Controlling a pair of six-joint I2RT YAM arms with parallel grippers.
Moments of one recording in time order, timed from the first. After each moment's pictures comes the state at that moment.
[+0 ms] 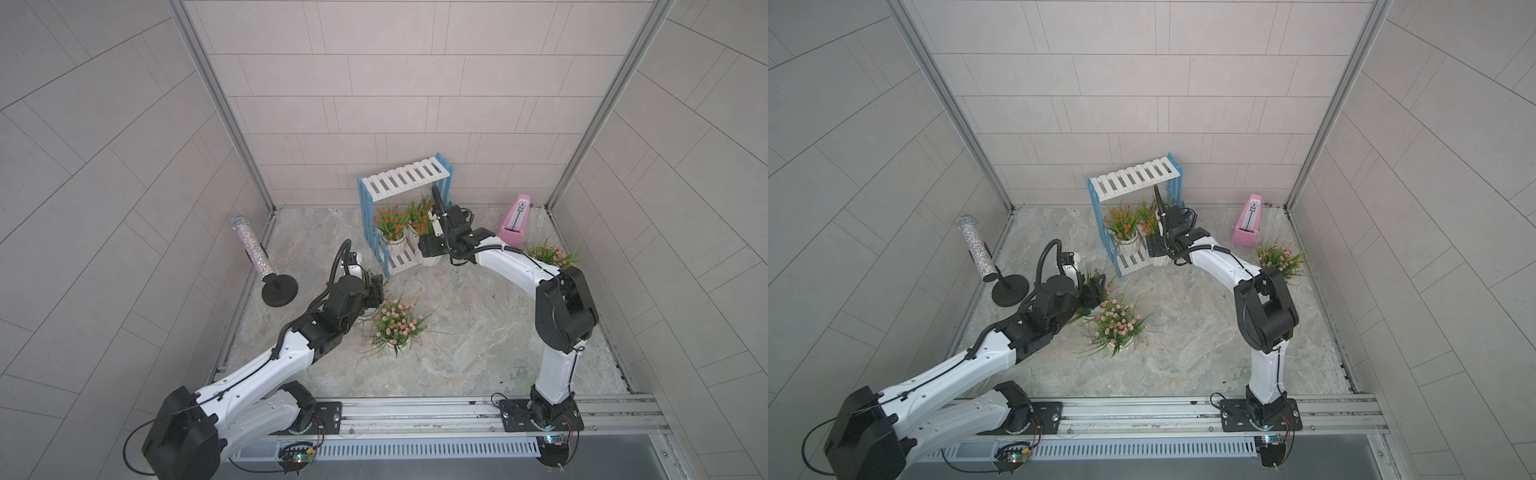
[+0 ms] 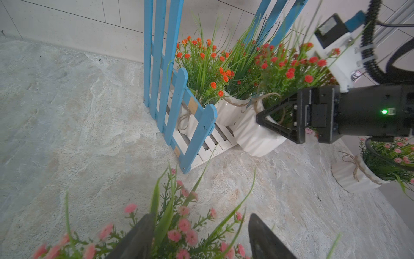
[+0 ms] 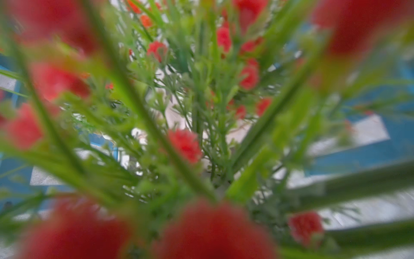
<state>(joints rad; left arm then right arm) -0.67 1.01 0.60 -0.04 -0.32 -0.50 0.47 1.92 1.56 -0.44 0.02 0.21</state>
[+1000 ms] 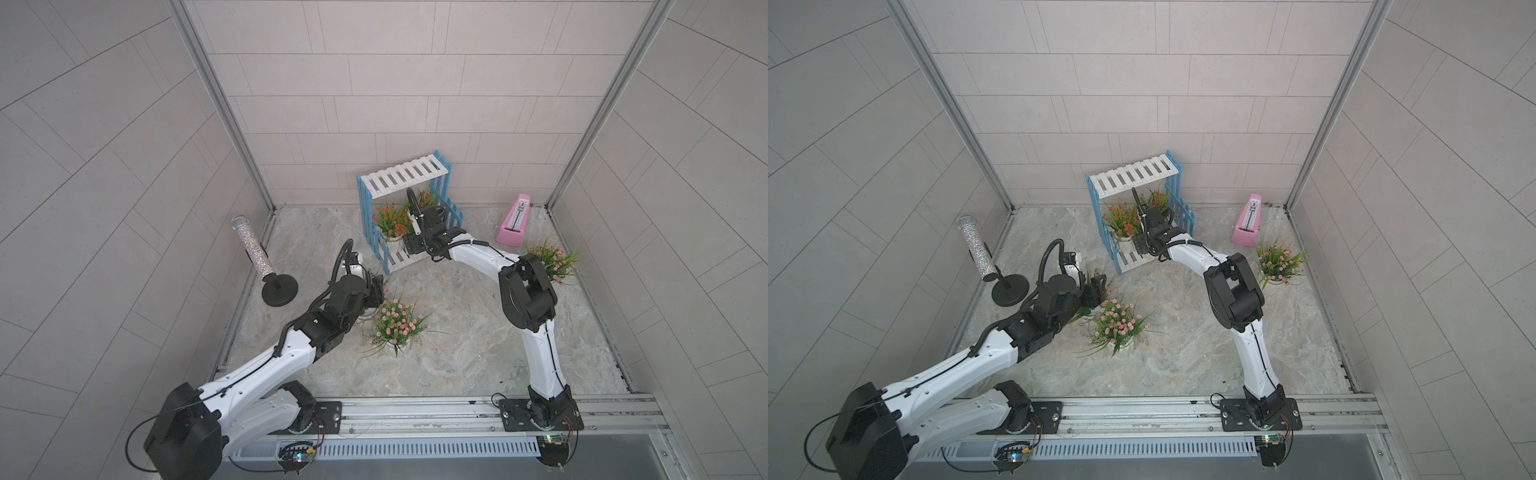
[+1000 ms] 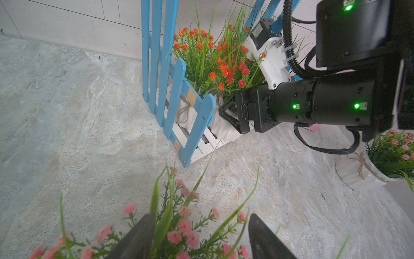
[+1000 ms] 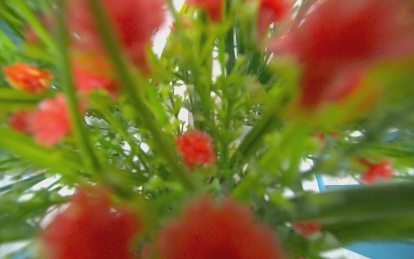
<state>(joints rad) -0.67 1.03 0.60 -0.04 -0.32 -0.49 0.50 2.17 1.74 -0.32 0.16 0.05</state>
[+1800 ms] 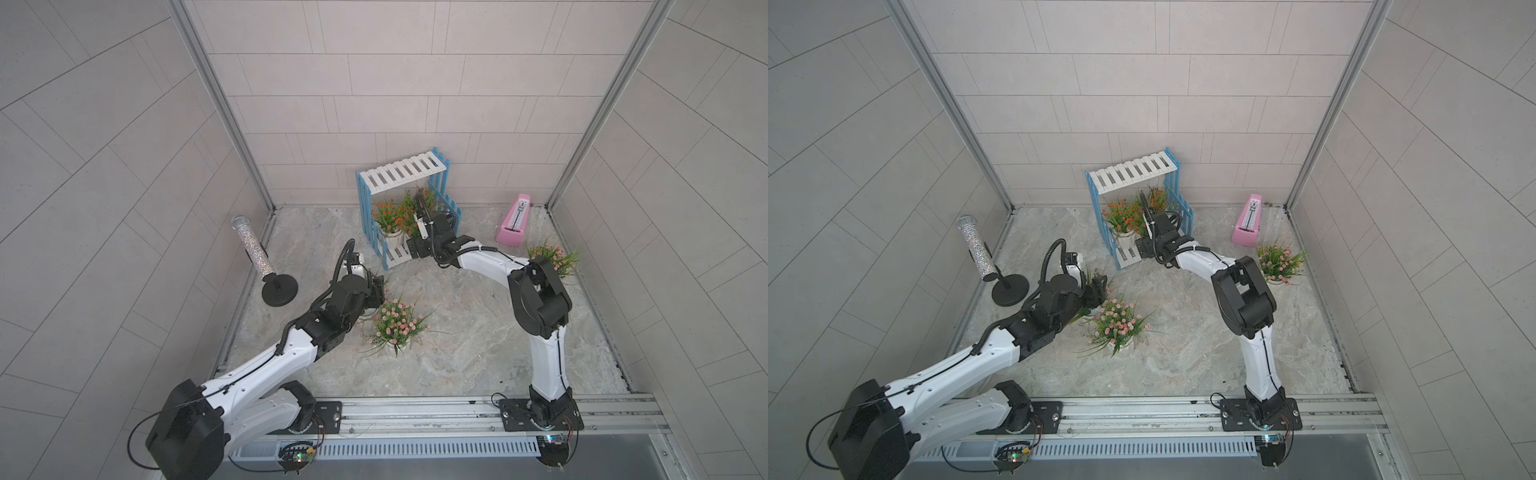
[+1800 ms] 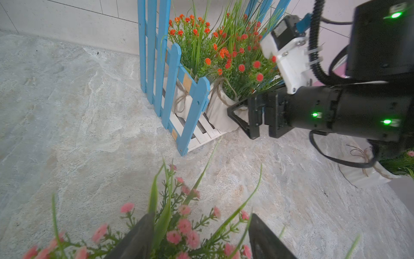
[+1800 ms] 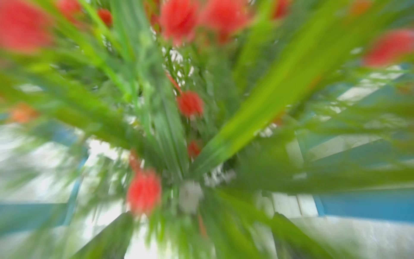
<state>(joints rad) -0.67 1.04 0.60 -0.04 -0.32 -0.49 0.48 2.01 1.50 -0.17 0.13 0.05</state>
